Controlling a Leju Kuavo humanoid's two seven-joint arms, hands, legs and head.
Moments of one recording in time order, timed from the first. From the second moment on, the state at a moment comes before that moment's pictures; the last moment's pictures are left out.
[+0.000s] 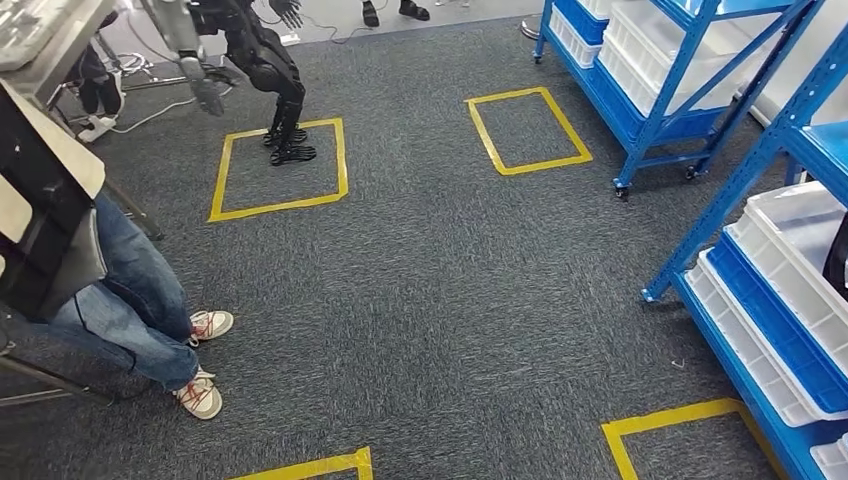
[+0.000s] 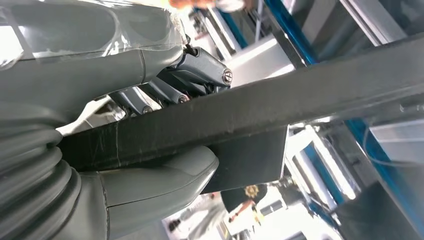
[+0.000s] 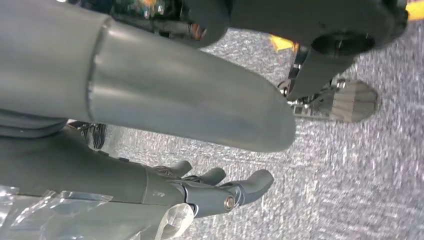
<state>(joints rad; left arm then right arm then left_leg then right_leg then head) -0.51 0.65 -0.39 -2.06 -0.25 0.57 0.53 -0.14 -0.01 0.82 -0.23 -0.46 -0.26 -0.04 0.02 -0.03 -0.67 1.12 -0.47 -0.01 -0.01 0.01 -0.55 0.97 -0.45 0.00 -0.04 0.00</state>
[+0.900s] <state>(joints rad) -0.30 0.66 -0.30 -2.06 -0.27 0.57 0.49 -0.15 -0.05 0.83 -0.23 -0.40 -0.27 -0.07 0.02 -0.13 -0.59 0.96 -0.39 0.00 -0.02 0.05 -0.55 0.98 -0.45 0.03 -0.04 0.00</state>
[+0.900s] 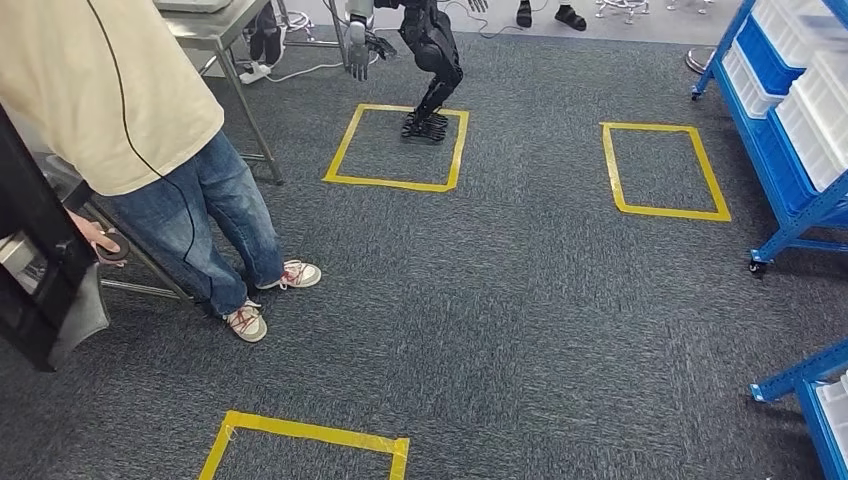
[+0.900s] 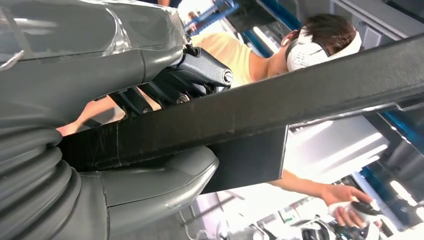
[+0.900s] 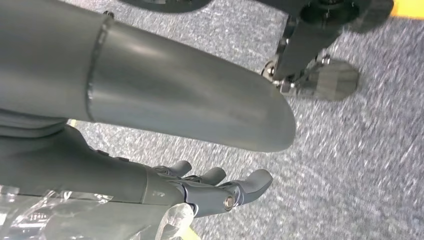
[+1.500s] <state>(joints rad) -0.37 0.67 -0.29 -2.06 -0.30 0.53 0.58 -0.15 -0.02 0.84 -0.23 -0.42 -0.27 -0.05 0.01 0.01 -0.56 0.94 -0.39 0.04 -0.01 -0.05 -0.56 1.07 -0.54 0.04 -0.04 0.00</state>
